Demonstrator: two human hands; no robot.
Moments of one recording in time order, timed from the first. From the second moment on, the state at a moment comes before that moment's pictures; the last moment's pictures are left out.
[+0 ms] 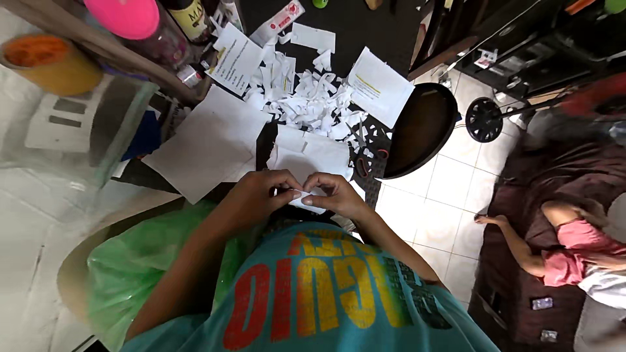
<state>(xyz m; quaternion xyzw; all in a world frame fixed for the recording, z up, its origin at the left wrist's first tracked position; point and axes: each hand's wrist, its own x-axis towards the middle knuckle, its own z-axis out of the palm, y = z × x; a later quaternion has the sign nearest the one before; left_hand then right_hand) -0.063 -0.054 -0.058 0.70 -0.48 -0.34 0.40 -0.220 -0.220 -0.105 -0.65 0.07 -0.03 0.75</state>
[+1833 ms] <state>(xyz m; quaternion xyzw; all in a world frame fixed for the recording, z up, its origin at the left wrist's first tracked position) -0.025 -0.111 -0.173 0.84 -0.20 -0.31 0.40 -0.181 -0.259 -0.146 -0.88 0.35 -0.08 0.31</state>
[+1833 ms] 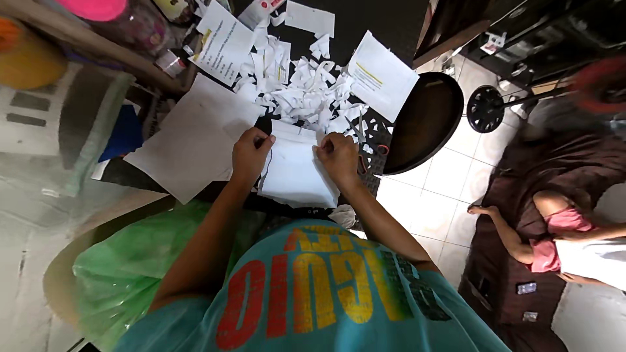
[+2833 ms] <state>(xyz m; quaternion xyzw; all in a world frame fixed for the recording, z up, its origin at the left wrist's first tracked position) -0.091 -0.119 -0.184 0.76 -0.60 -0.16 0.19 -0.330 -0.247 -0.213 -0.80 0.52 0.13 0.29</state>
